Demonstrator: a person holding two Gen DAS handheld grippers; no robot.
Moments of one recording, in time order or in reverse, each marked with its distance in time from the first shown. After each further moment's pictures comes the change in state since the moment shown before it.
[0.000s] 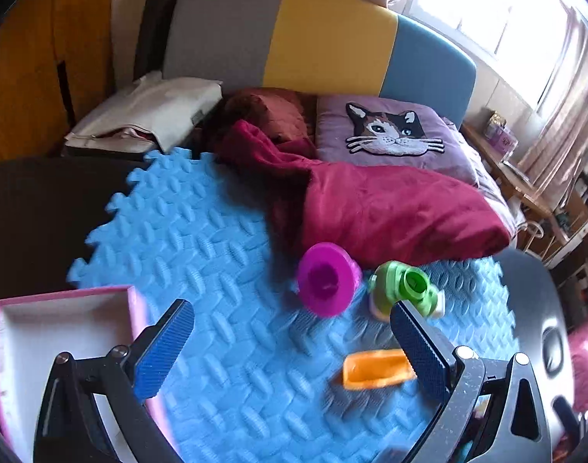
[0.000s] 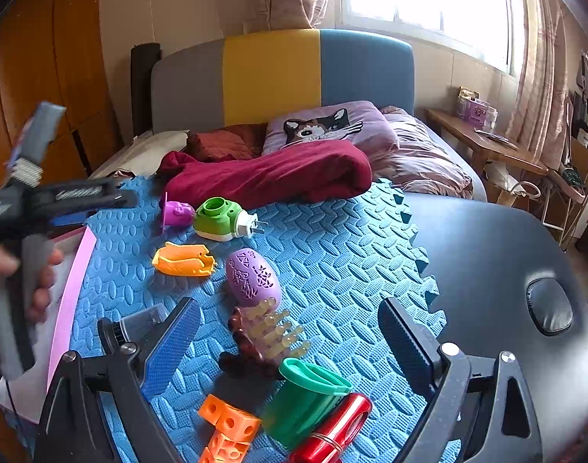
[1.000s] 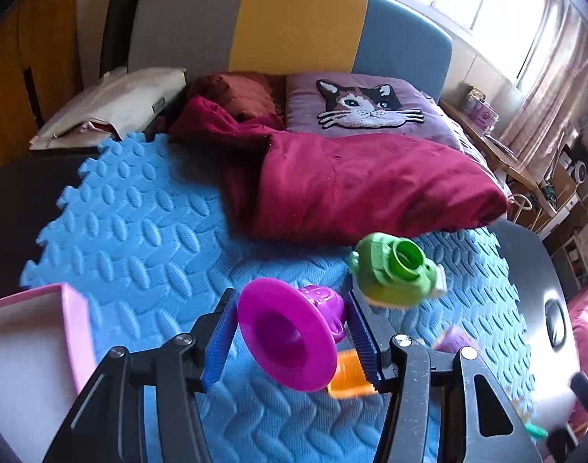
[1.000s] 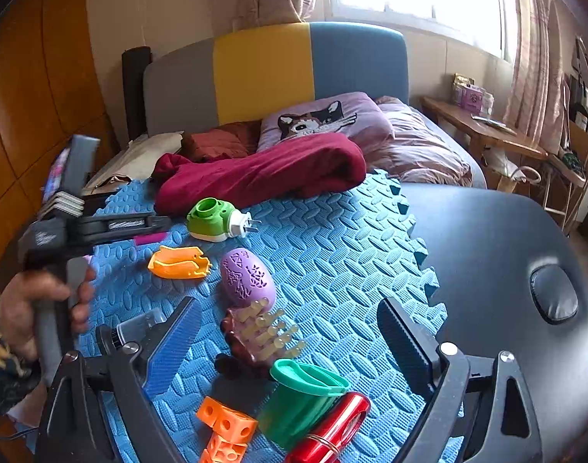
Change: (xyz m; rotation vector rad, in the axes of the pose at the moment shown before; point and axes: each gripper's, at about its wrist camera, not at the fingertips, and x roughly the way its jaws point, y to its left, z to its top) left arm 0.027 -0.016 -0.020 0.085 0.028 -0.062; right arm 0.007 -0.014 0.002 0.071 0.035 0.015
